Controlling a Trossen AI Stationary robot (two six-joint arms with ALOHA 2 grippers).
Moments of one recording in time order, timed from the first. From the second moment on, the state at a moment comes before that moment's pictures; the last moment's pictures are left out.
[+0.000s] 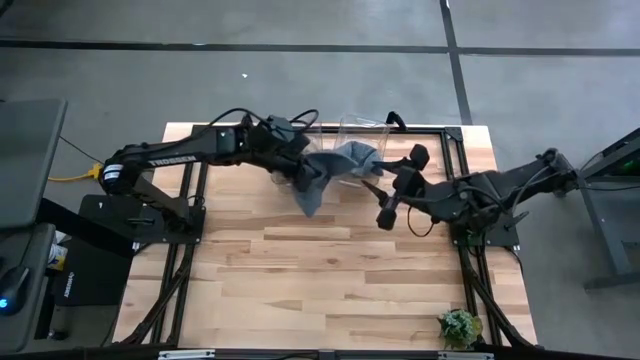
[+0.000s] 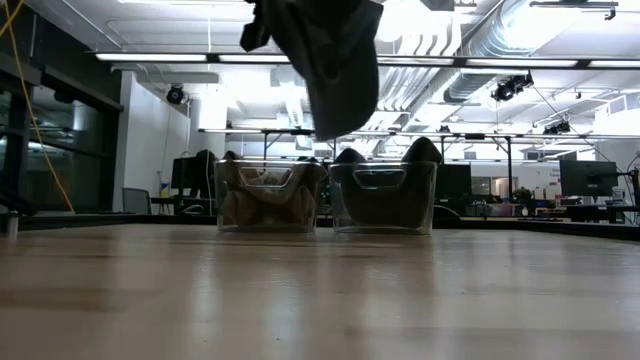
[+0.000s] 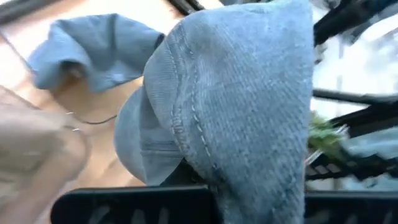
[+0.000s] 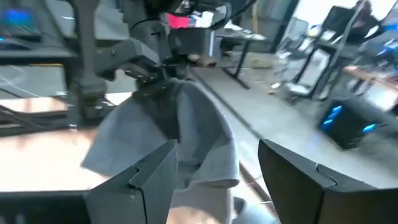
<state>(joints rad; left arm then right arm) 0.19 1.44 1.47 -0.61 0.12 -0.61 0.36 1.22 1.32 -0.42 0.90 0.08</state>
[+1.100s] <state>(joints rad) 0.06 1.46 1.57 -0.77 -0.40 -0.10 0.17 1.34 1.34 -0.31 0.56 -0.08</state>
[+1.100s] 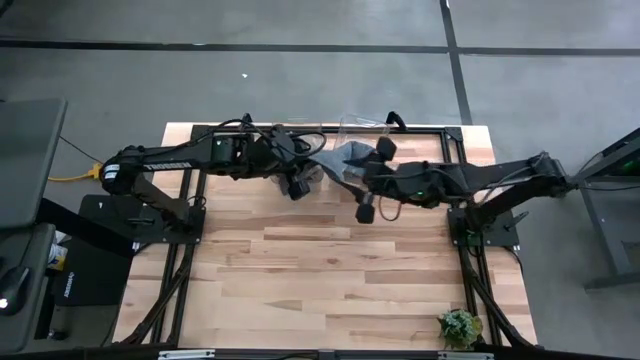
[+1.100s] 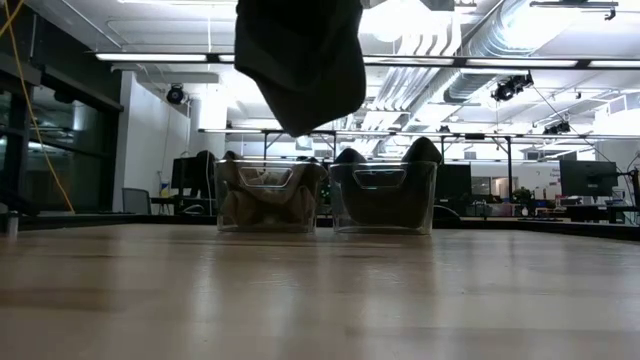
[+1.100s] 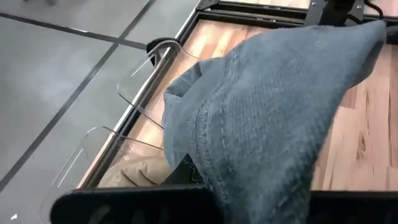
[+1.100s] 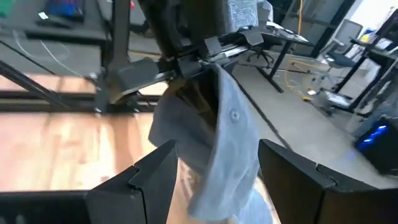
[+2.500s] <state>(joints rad) 0.06 1.46 1.57 -0.77 -0.38 -0.08 -0.06 1.66 1.75 -0.64 0.37 -0.39</state>
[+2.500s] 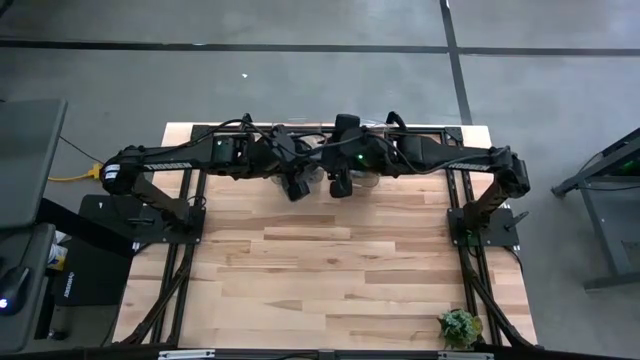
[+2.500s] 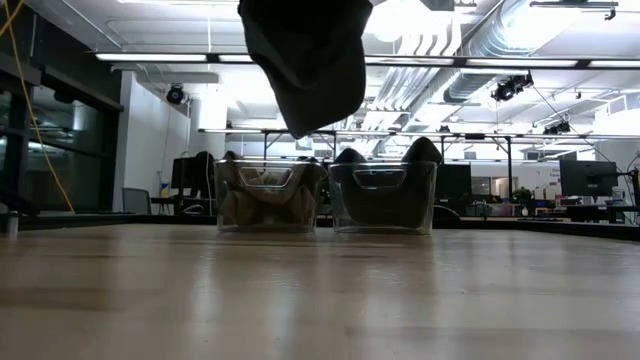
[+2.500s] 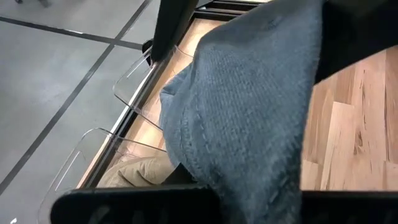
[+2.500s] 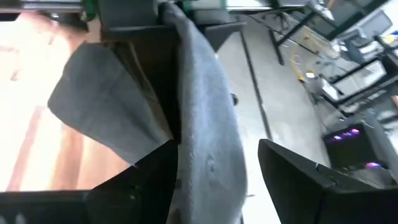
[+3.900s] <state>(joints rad) 0.06 1.46 1.56 -0.77 -0.33 -0.14 -0.10 1.66 1.75 -0.65 0.29 -0.42</state>
